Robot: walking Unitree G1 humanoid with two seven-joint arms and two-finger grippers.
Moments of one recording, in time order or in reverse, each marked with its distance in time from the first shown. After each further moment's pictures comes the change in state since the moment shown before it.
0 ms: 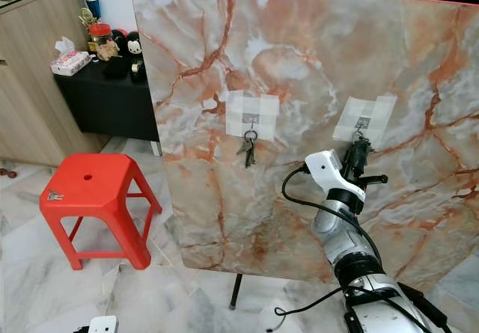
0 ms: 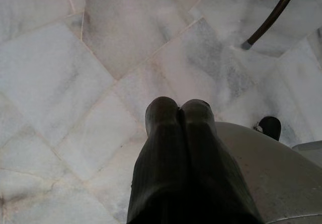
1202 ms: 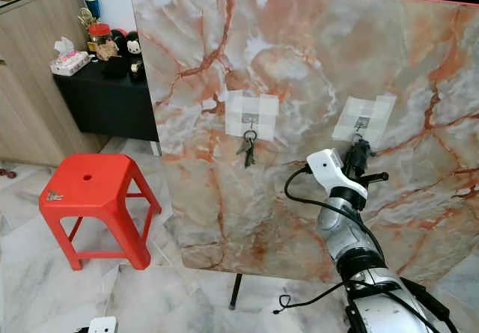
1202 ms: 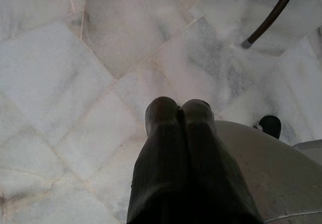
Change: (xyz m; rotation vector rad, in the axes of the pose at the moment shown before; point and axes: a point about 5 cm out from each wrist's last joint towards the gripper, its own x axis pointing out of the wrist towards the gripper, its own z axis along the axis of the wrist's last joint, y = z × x) left arm 0.000 0.000 -0.001 -0.002 0.003 0.001; right arm 0.007 0.001 -0.004 -0.039 0.035 0.071
